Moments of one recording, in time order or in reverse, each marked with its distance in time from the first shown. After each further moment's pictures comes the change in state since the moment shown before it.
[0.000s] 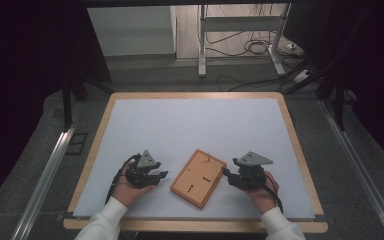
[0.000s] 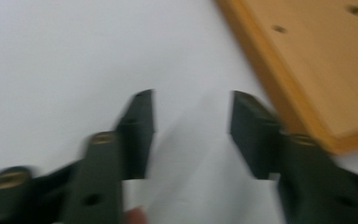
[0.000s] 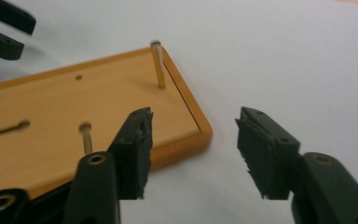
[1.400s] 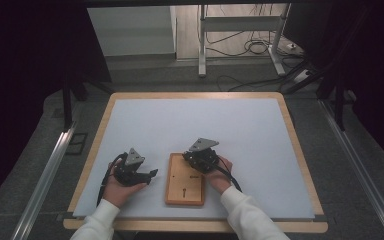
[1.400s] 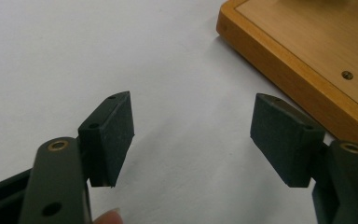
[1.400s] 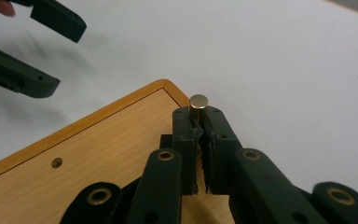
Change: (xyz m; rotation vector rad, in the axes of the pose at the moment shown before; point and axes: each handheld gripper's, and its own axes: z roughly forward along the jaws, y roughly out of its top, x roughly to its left) left arm 0.021 -0.019 -0.011 0.010 0.072 -0.062; right arm 0.058 0.055 0.109 0.004 0.200 -0.167
